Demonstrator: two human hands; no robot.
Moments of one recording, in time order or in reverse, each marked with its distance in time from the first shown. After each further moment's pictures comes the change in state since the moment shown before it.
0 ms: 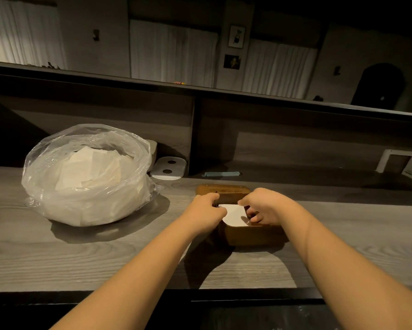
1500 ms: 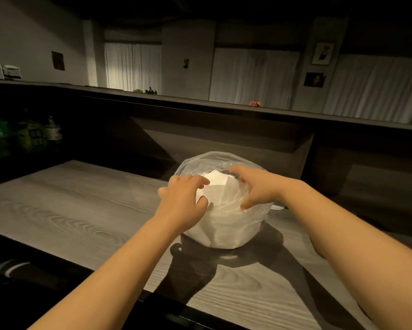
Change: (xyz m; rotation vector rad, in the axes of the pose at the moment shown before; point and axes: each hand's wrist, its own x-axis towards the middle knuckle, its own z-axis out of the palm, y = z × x) left_hand -0.082 -0.116 -0.239 0.529 0.630 -0.023; right_hand -0.004 -0.203 0.176 -0.856 -0.144 -0.927
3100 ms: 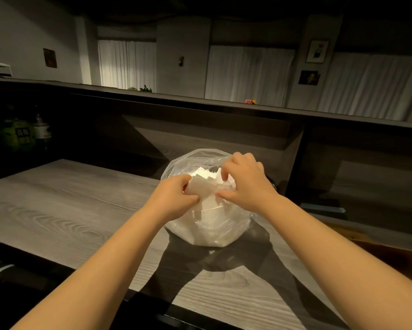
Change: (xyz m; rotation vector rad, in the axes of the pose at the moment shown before) left_hand 0.013 -0.001 0.003 -0.240 -0.126 -0.065; right_hand -0.018 -0.008 0.023 -0.223 0.523 -0.156
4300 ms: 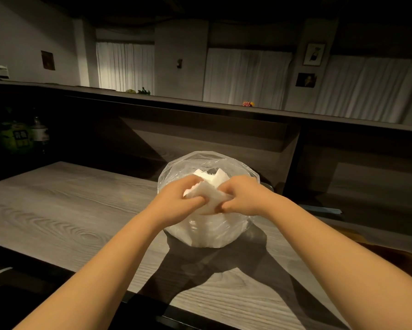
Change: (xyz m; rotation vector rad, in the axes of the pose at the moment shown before) left_hand -0.005 -0.002 0.003 -0.224 -0.073 0.178; right_hand -0.005 0.002 -0.005 0.311 -0.376 0.056
